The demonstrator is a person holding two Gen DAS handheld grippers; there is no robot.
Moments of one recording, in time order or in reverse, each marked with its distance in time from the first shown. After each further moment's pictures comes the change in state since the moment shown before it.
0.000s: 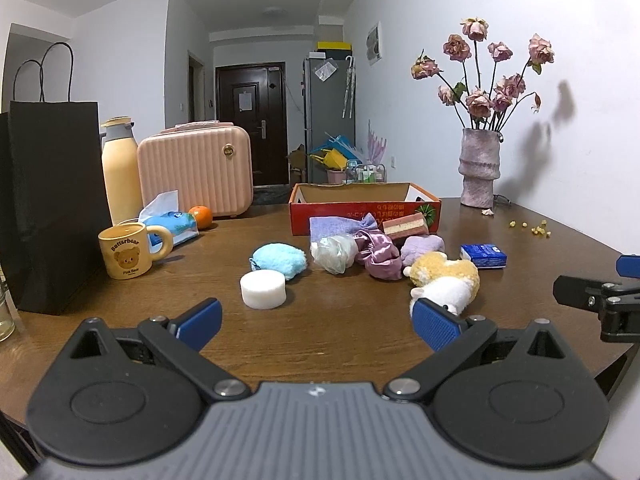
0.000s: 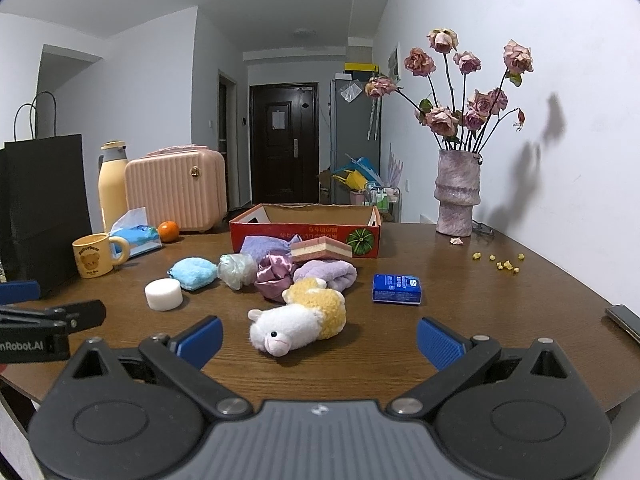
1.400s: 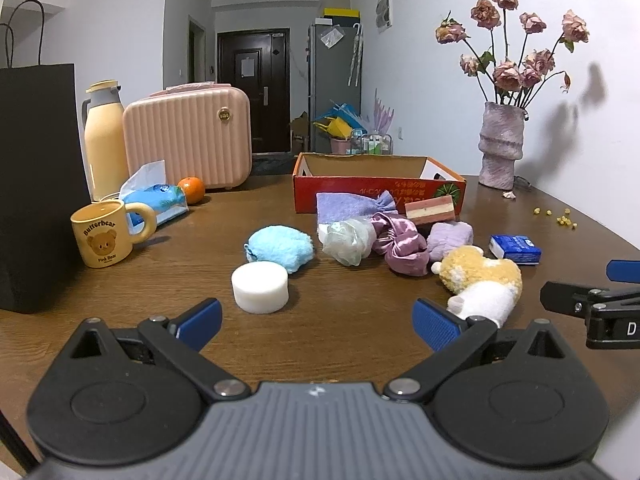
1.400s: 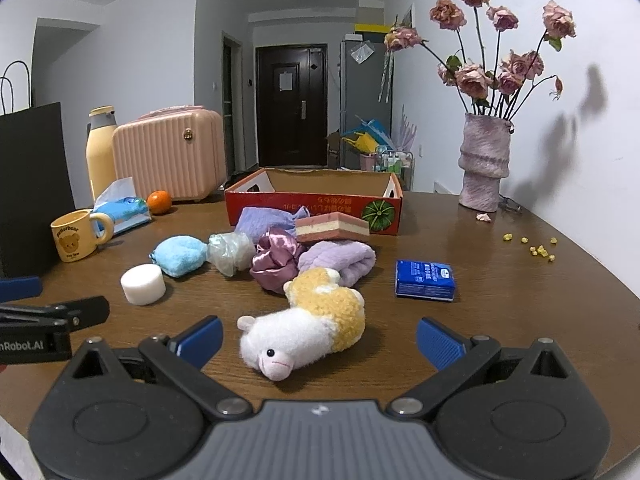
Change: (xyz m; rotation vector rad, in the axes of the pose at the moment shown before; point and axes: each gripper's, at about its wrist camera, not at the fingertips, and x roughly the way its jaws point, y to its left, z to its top) left arm 0.091 0.014 0.015 -0.028 0.101 0.002; right arm 0.099 0.006 0.022 -0.016 0.129 0.024
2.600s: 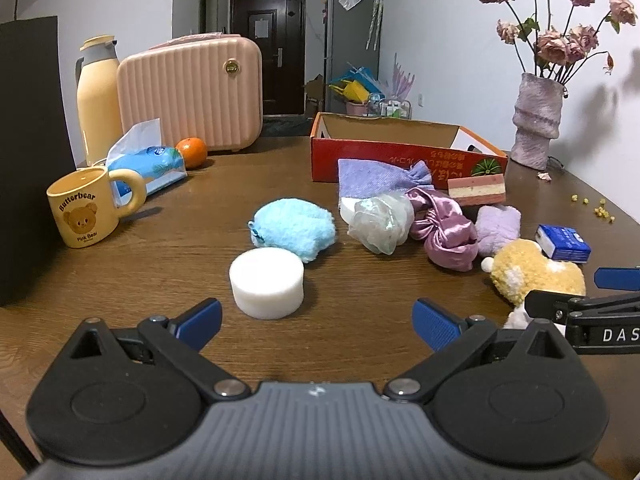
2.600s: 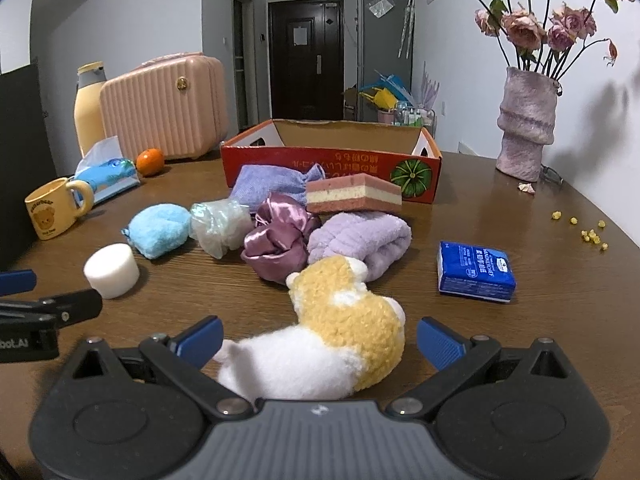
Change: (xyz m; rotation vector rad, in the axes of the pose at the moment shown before) left arm 0.082 0.014 0.014 -0.041 0.121 0.035; right arm 0.106 0.004 0.018 -0.019 0.149 0.042
